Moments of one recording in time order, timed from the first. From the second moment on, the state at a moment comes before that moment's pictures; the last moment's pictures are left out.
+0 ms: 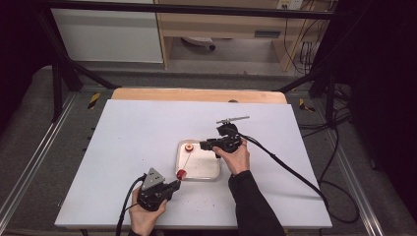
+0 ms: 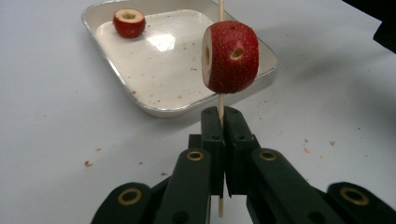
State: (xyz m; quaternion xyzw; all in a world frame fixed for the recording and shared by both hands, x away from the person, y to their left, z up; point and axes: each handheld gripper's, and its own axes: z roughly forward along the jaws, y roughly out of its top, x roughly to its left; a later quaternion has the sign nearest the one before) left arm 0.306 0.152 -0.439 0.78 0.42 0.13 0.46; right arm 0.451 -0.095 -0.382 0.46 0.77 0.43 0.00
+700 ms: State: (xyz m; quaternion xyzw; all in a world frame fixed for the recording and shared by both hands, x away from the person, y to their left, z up) left arm 0.300 0.102 -0.436 0.77 0.42 0.09 0.47; right arm 0.399 -0.135 -0.397 0.41 0.66 0.62 0.07
